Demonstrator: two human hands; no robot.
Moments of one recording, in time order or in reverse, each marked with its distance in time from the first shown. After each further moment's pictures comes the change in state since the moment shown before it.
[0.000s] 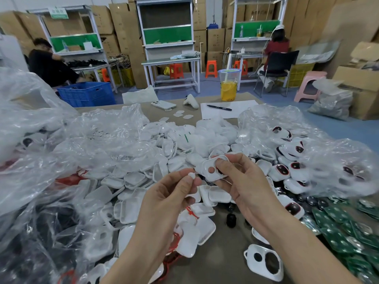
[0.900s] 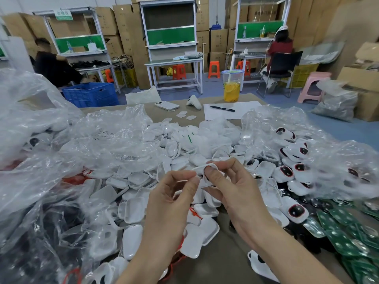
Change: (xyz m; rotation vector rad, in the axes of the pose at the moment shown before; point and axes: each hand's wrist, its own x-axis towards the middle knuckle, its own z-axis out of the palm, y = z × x) left_hand 0.001 -0.011 0.000 0.206 0.091 0.236; right_hand -0.019 0.012 0.020 -0.114 -0.071 -0.091
